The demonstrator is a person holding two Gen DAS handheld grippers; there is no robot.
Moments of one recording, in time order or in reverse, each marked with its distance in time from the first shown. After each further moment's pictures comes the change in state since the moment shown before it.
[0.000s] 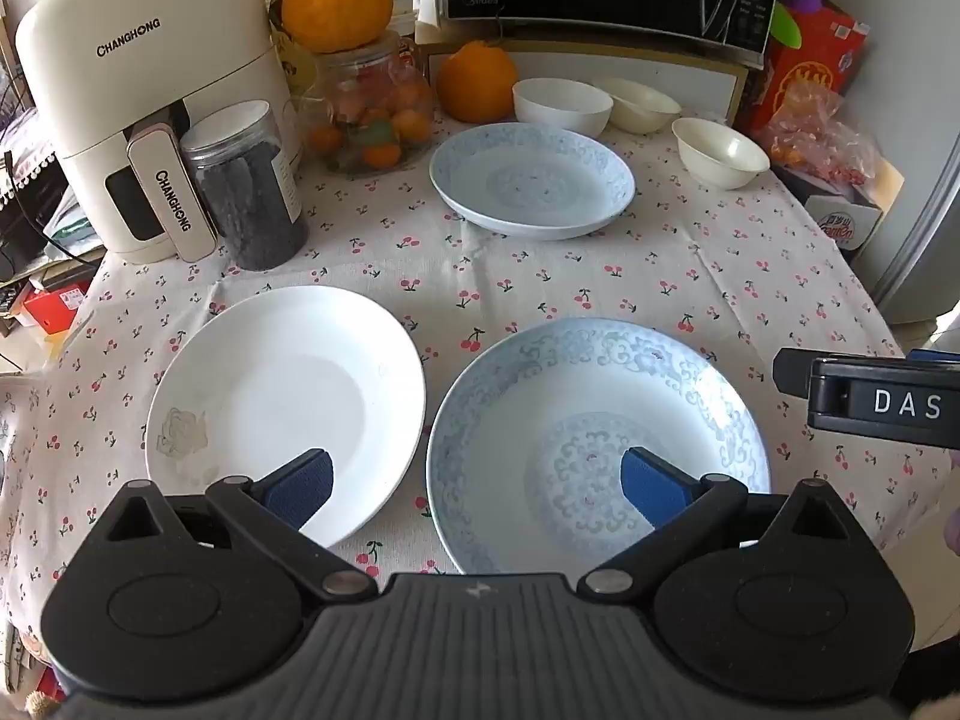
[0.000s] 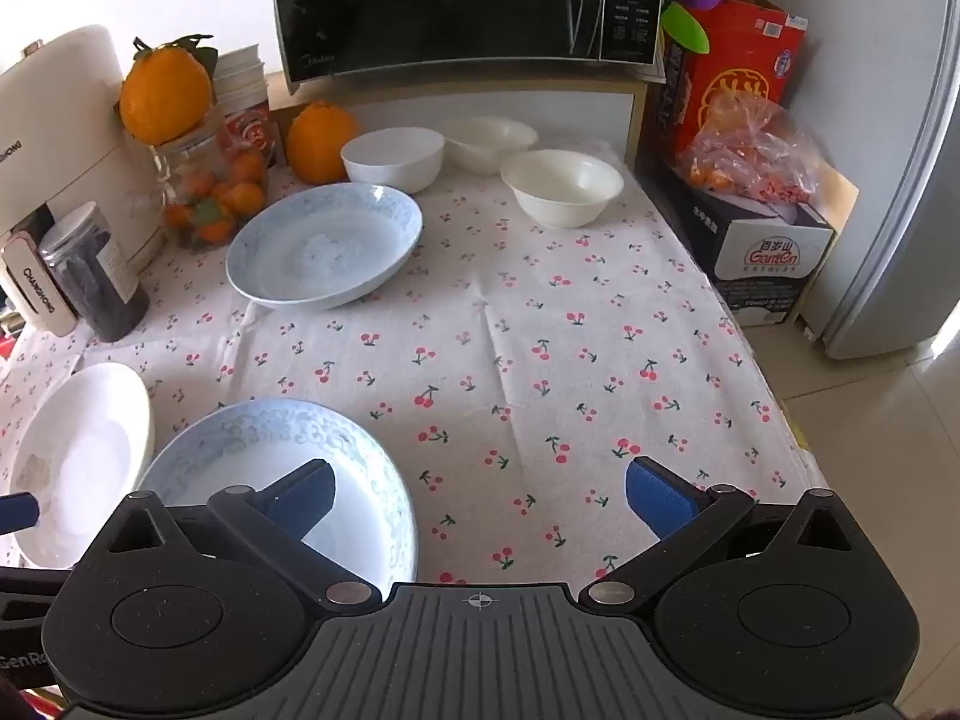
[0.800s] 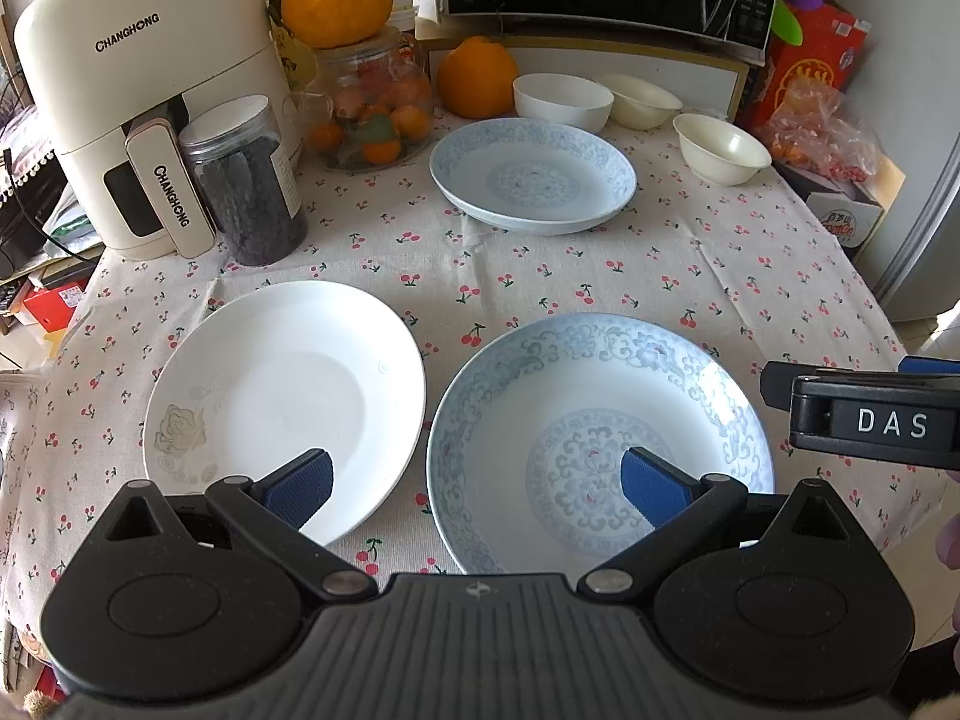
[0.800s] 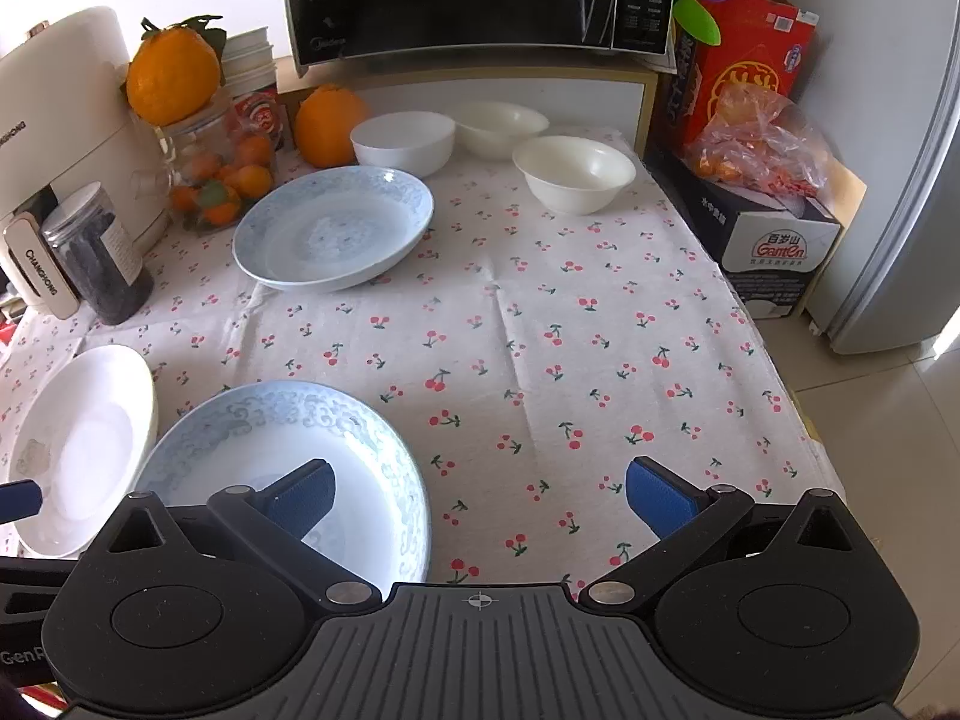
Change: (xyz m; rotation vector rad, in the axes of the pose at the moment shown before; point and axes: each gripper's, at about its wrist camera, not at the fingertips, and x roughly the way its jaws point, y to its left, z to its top) left arm 0.002 0.001 -0.001 -0.001 -0.002 -0.007; right arm 0.003 0.007 -0.003 -0.015 0.024 0.010
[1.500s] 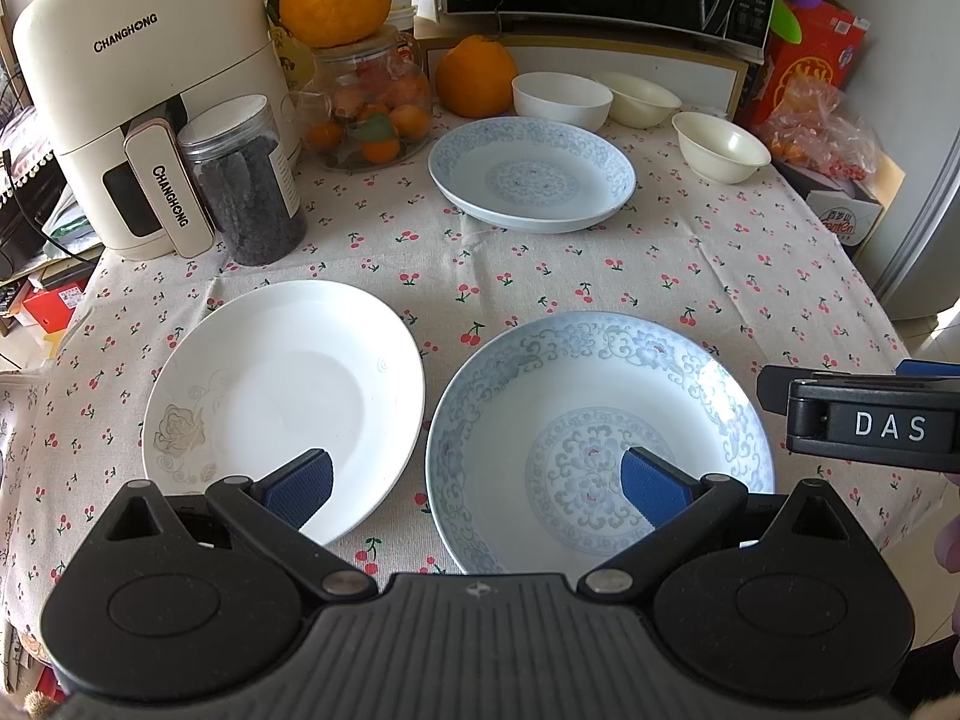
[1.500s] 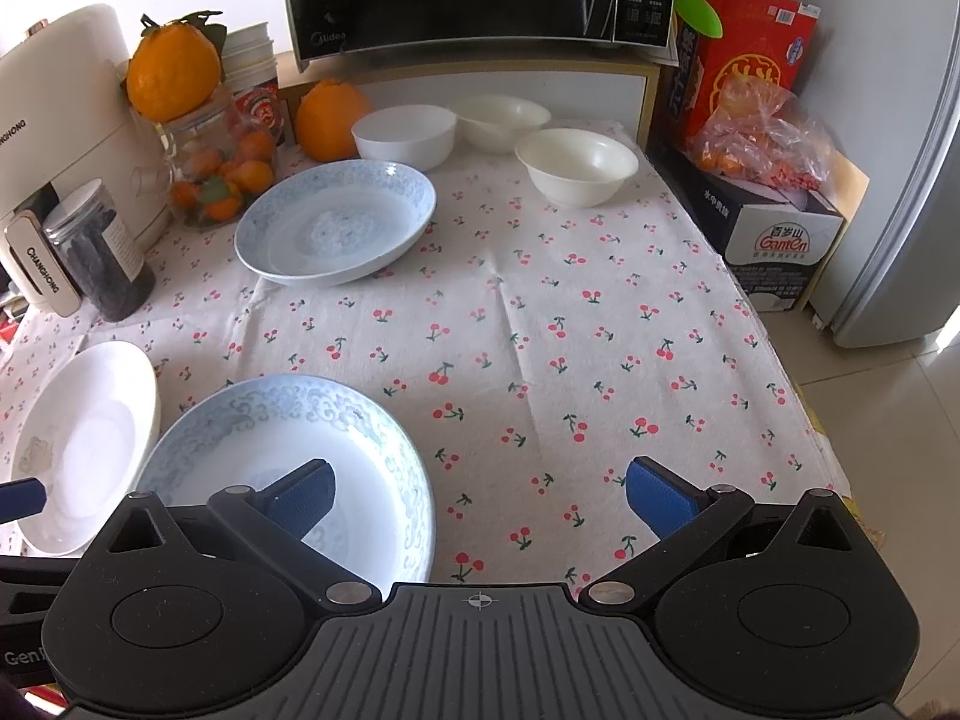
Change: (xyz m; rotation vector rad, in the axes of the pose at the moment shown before) left arm 0.000 0.000 -0.001 -0.001 -0.001 0.001; right arm 0.002 0.002 -0.001 0.006 0.010 0.005
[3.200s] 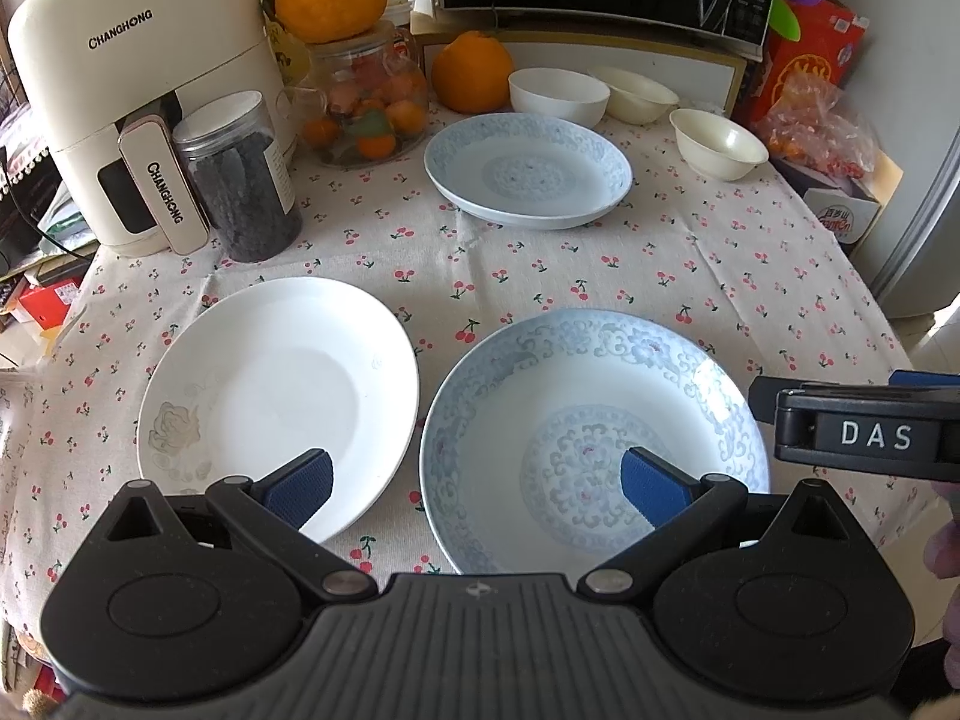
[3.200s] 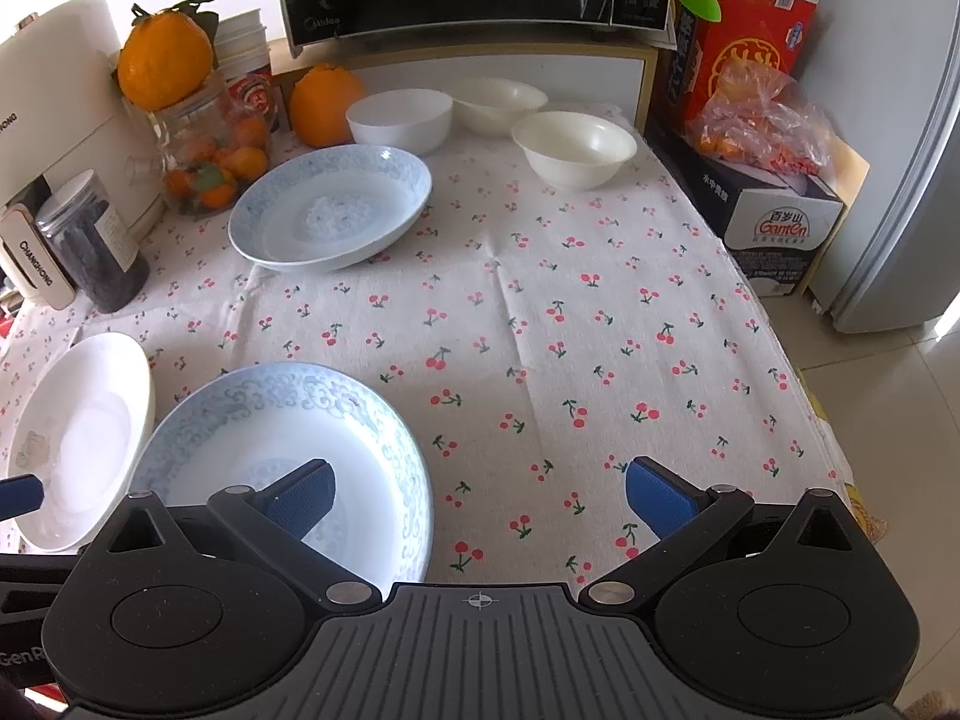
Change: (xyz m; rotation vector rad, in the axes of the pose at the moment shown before) left arm 0.002 -0.002 -0.001 -0.009 0.009 -0.009; right arm 0.005 0.001 0.000 0.011 0.034 -0.004
